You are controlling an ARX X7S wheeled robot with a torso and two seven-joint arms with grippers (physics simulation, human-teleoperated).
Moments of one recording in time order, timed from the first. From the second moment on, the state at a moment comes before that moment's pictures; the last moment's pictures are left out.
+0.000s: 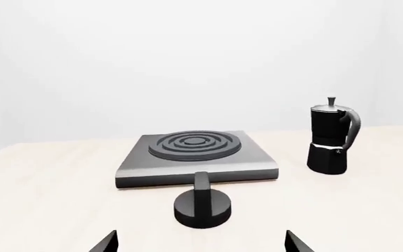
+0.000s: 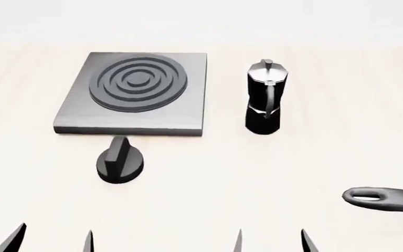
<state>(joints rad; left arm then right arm) 0.04 -0.15 0.18 0.12 -0.09 0.08 -0.12 -0.01 0.21 -0.21 -0.11 0.21 -0.07 0.18</state>
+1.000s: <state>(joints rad) 0.03 -0.18 0.21 0.12 -0.13 0.08 -0.14 0.00 0.23 -0.23 -0.11 0.23 -0.08 0.21</state>
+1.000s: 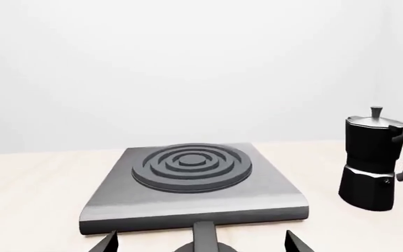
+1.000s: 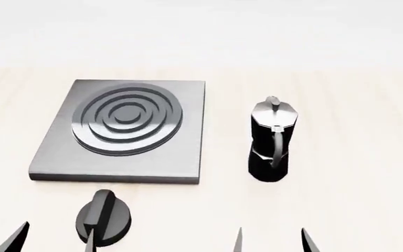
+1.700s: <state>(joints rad) 0.02 -0.20 0.23 0.13 -0.17 0.07 -0.15 0.01 0.24 -0.25 -0.09 0.24 -0.09 0.22</state>
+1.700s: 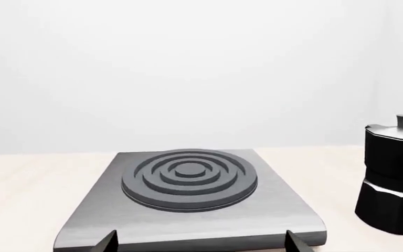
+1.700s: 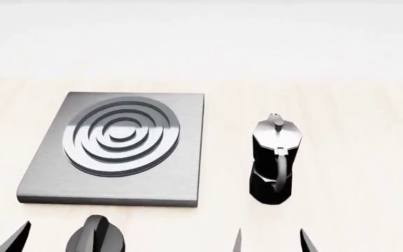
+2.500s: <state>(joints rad) 0.02 -0.22 0.26 0.14 -0.18 0.07 -0.17 -0.01 0.26 -0.27 -0.15 0.28 -0.10 0.22</state>
